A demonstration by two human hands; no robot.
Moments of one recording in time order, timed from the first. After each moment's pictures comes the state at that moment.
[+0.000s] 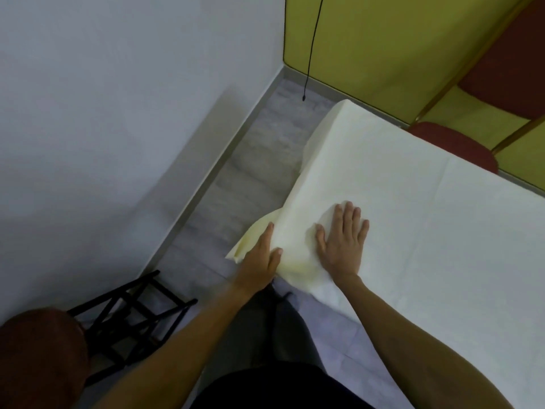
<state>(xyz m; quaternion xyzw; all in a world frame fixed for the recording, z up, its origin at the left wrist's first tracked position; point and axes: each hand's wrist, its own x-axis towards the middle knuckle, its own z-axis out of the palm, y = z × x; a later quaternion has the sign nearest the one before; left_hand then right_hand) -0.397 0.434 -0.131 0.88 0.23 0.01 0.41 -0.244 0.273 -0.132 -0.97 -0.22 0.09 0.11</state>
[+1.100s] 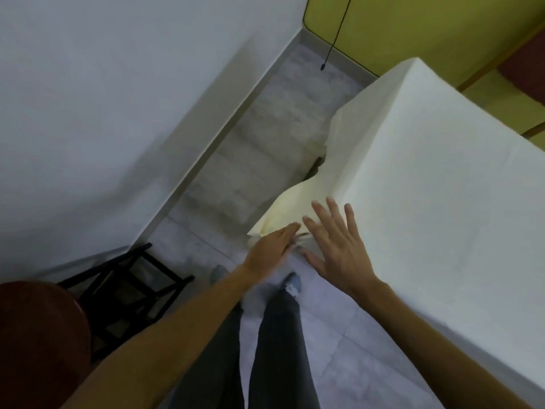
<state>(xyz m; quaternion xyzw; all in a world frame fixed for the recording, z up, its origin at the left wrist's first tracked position) -0.471 0.490 -0.214 0.89 0.11 -0.01 0.43 -0.361 0.343 -0.104 -0.85 -0.53 0.06 0.07</state>
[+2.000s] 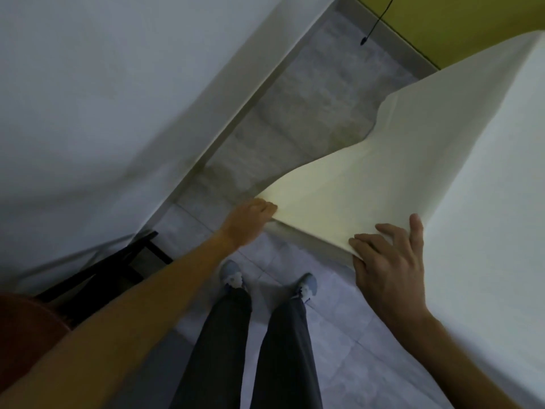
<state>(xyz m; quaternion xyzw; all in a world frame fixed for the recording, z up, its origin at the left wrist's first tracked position) -0.476 0.651 -0.323 0.97 0.03 -0.02 0.23 -0.358 0.396 -0.146 -0.88 -0.47 -0.02 0.01</state>
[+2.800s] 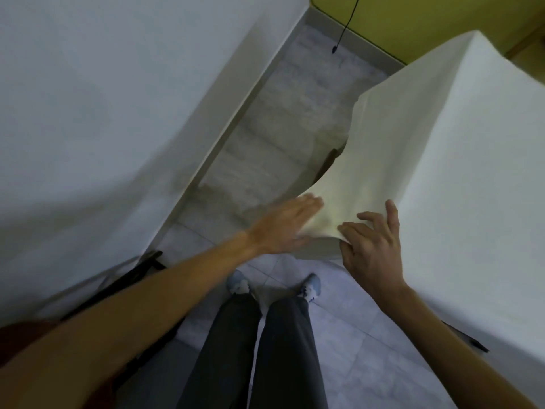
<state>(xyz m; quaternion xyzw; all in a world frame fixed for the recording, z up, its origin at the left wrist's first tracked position) -0.433 0.608 -0.239 0.94 -0.13 0.02 0.32 -0.362 0.399 -0.151 -0.90 -0.43 -0.04 0.07</state>
